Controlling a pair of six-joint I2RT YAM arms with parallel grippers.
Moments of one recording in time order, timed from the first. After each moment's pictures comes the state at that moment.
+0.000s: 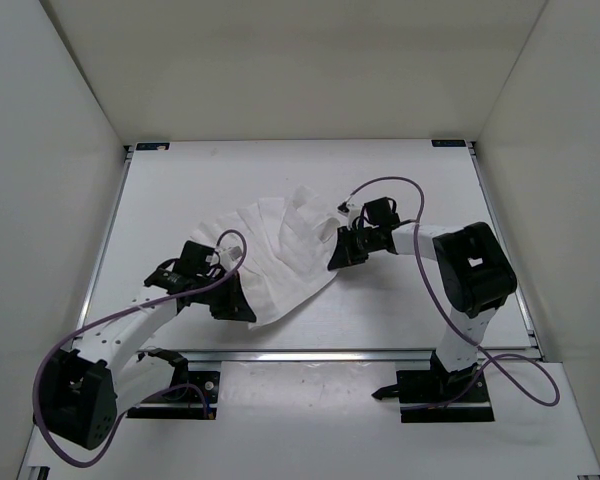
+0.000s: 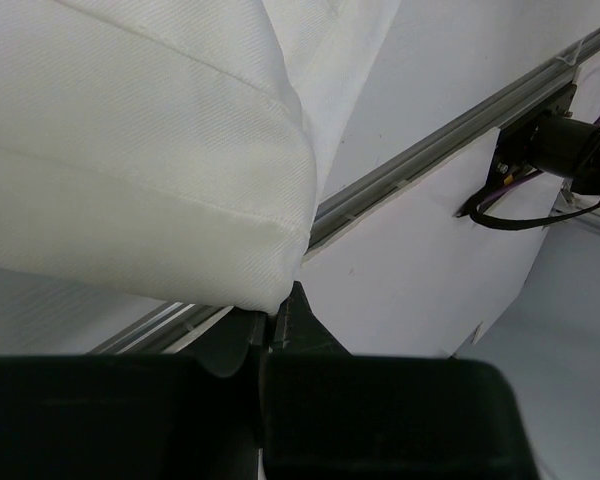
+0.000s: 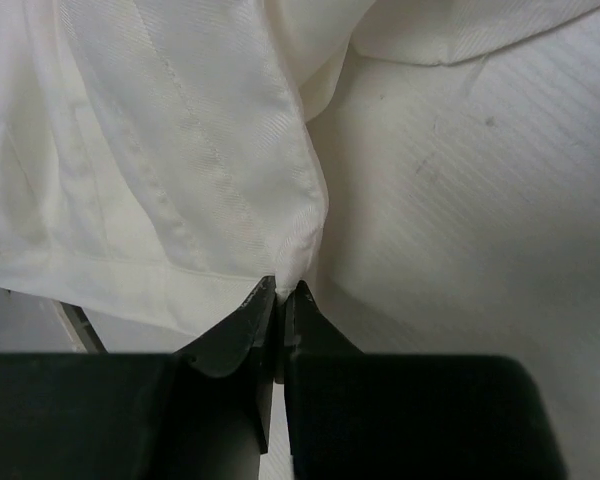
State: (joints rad) left arm -0.36 1.05 0.57 -0.61 0.61 -0.45; right arm 0.36 1.83 0.97 -0.10 -0.72 0.15
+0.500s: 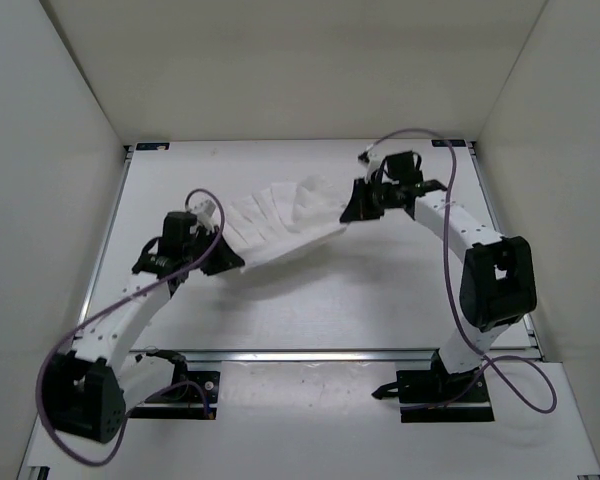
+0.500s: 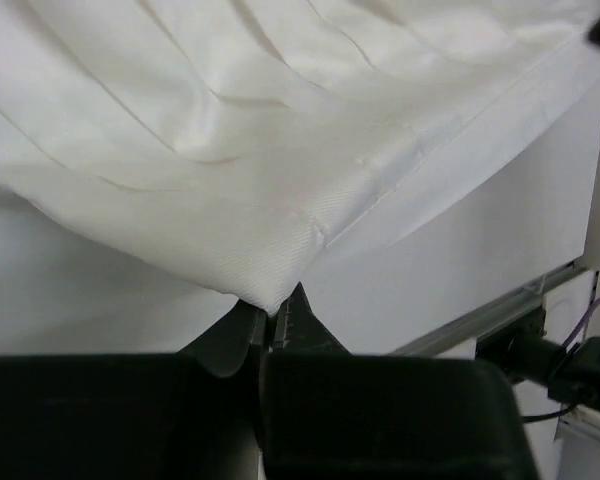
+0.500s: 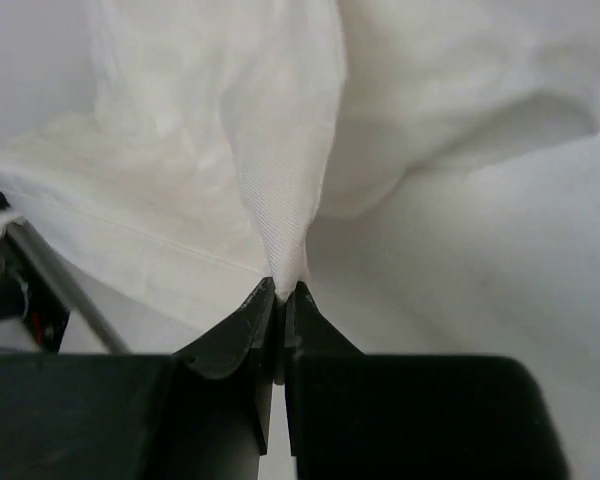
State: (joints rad) left arm -0.24 1.01 0.65 -0.42 0.35 -0.54; right arm 0.28 1.69 1.19 -0.38 -0.64 0.17
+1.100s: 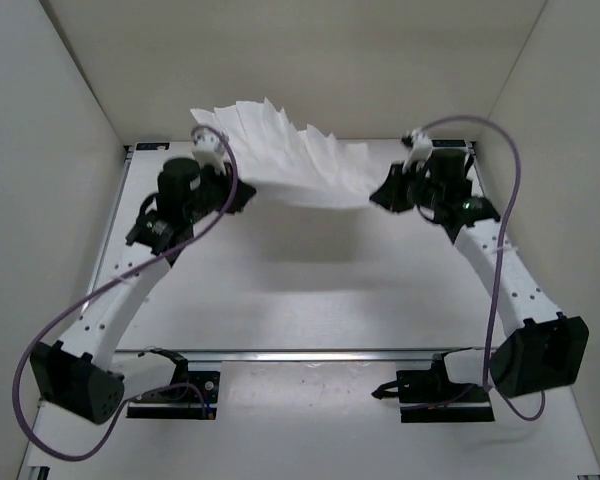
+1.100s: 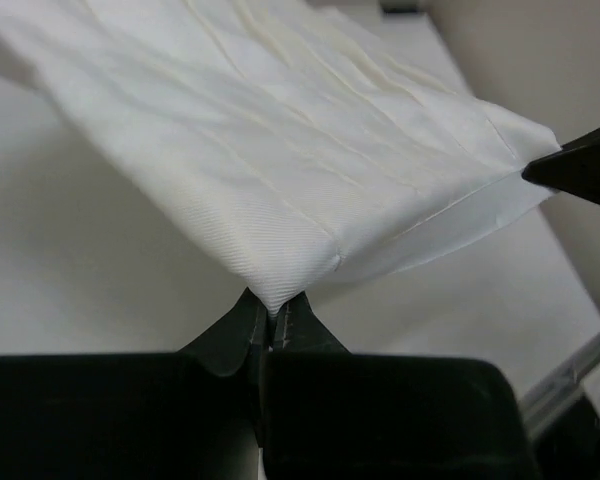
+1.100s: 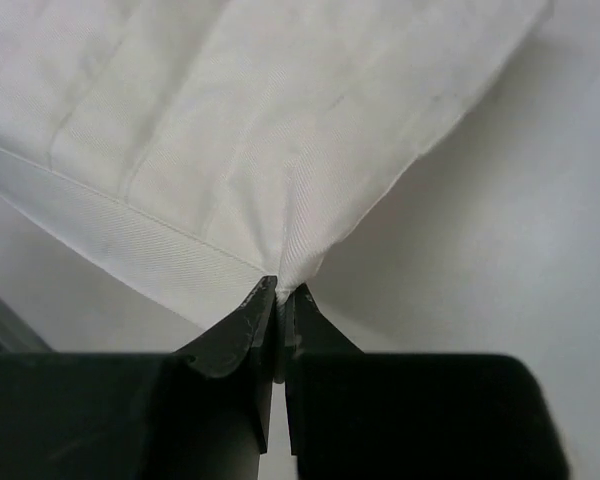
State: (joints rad) left arm -0.35 1.22 1.25 -0.29 0.19 -0.32; right arm 0.18 1.33 1.31 -0.42 -0.45 0.12
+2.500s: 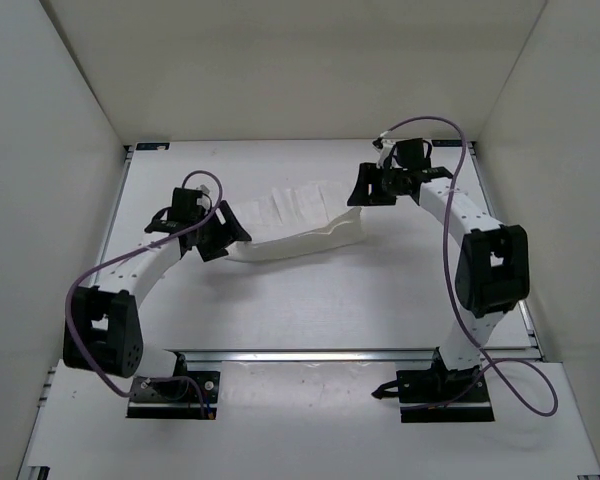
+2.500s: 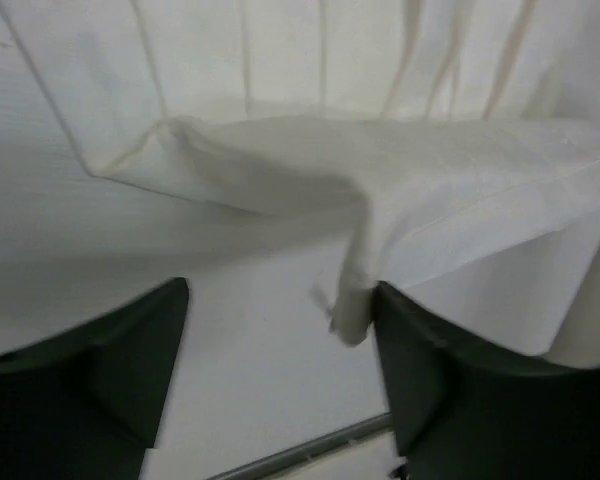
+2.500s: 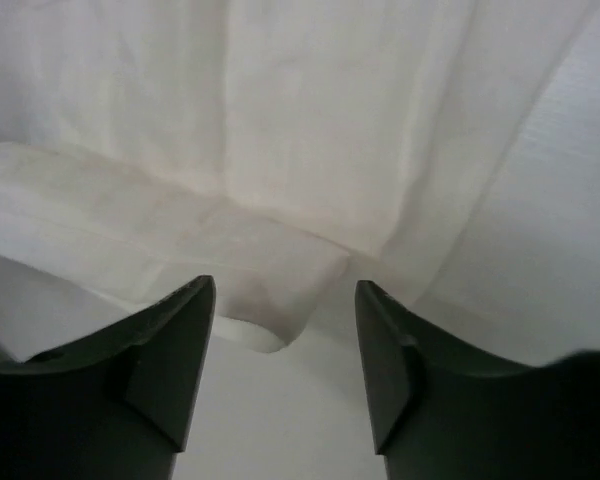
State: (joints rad) left arm -0.19 1.37 0.91 -0.42 0.30 -0.66; right arm 0.21 1.75 1.38 -0.45 -0.51 0.18
